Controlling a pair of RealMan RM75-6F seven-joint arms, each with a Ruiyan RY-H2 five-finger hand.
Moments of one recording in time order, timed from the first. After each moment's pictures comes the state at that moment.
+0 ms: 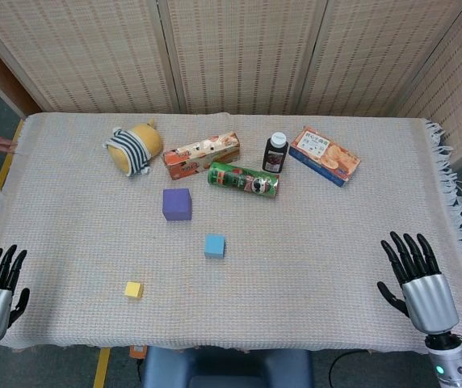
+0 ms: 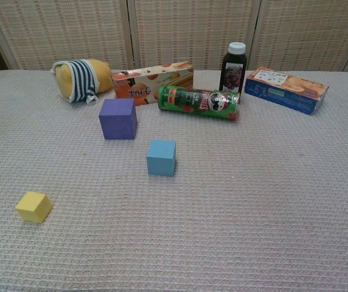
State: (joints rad) left arm -0.05 -1.36 -0.02 -1.21 1.61 1.70 0.17; right arm 0.08 -1.41 0.02 -1.21 -1.77 1.76 -0.09
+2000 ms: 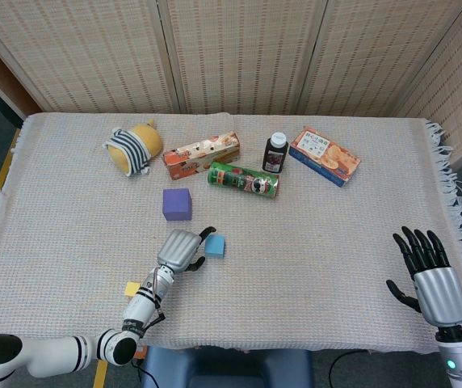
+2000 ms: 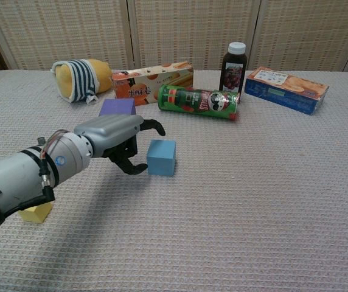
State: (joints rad) left arm -0.80 -1.81 -0.20 -1.36 1.04 0.97 0.47; right arm 0.08 -1.31 0.02 -1.32 -1.67 1.64 -0.02
